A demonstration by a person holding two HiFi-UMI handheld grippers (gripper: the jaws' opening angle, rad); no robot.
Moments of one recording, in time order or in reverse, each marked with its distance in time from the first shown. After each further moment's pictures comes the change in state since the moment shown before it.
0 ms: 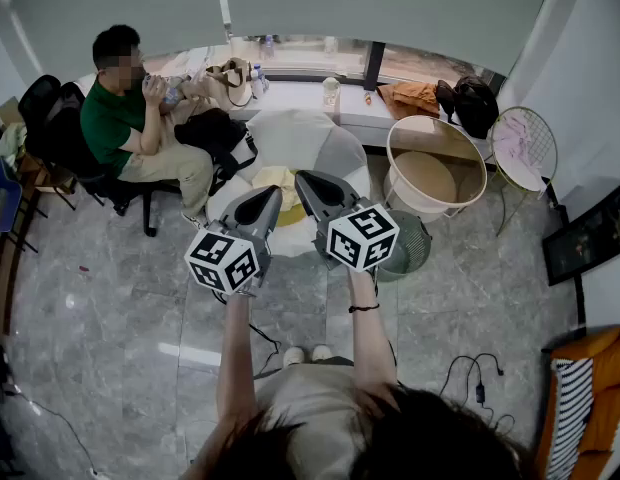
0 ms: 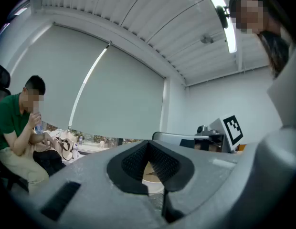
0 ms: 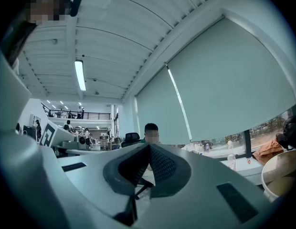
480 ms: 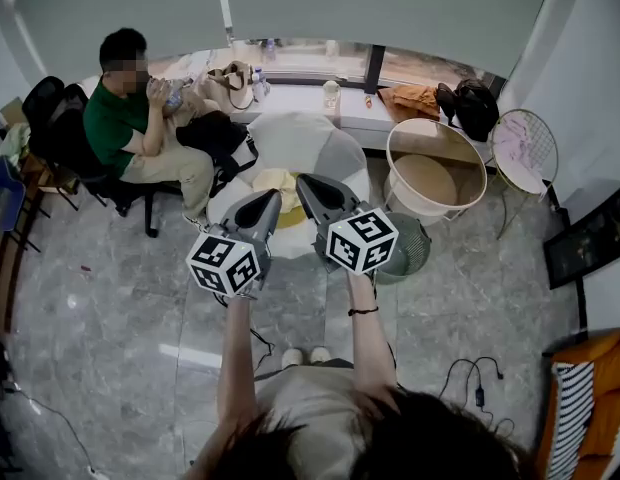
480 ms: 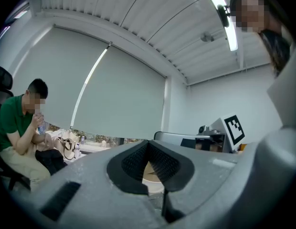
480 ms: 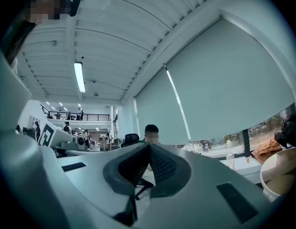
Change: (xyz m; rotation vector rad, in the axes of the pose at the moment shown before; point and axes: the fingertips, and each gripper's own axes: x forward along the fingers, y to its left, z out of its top) left arm 0.001 -0.014 -0.002 0.000 0.005 0.028; right arm -0.017 -0.005 0.003 0.017 -0.009 -0.010
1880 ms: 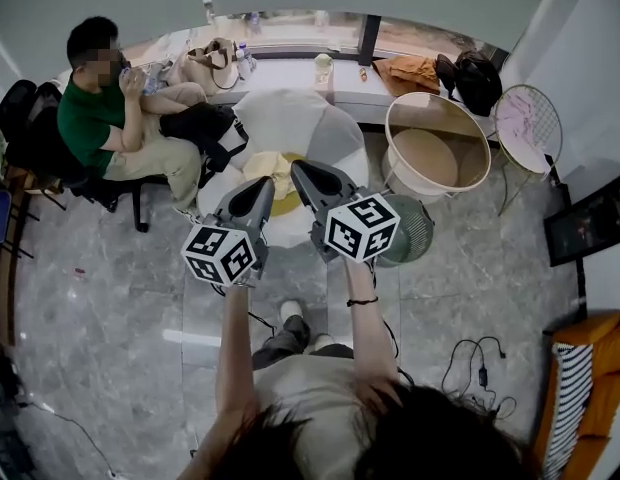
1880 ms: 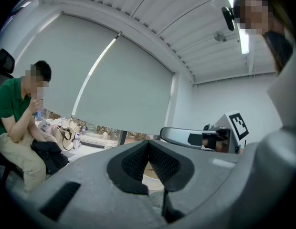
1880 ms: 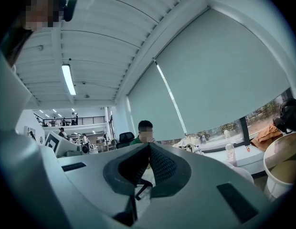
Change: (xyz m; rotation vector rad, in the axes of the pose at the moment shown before) left arm 0.057 0.076 -0.037 -0.093 0.057 0.009; right arm 0.059 -0.061 -0.032 0.102 0.039 -0.039
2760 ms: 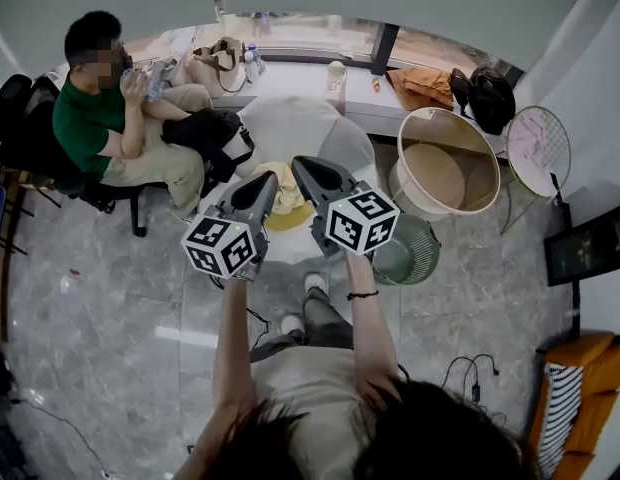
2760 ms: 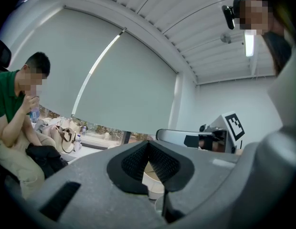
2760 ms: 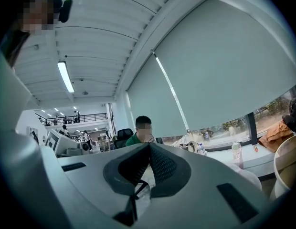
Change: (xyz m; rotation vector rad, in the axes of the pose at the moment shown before) left arm 0.057 0.089 0.010 -0.011 0.003 -0.017; right arm 0.099 -0.053 -0.009 0.000 0.045 0.024
